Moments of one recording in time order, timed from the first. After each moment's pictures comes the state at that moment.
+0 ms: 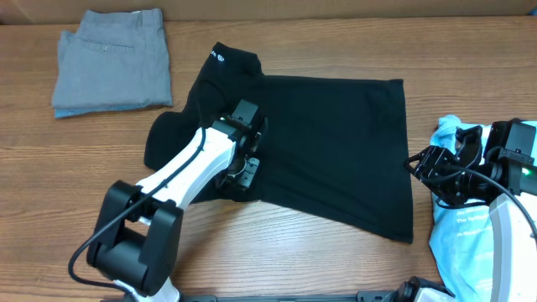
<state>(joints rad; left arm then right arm) -0.47 1.82 1.22 -0.97 -0.03 -0.09 -0.35 1.21 1.01 -1.08 -0.49 0.26</state>
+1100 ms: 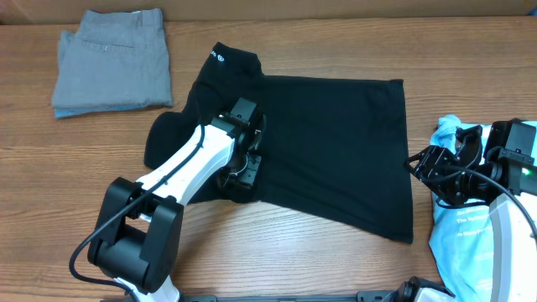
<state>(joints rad) -0.46 1.83 1.24 -0.96 0.04 -0.16 -0.35 1.21 1.01 -1.08 -0.49 0.25</state>
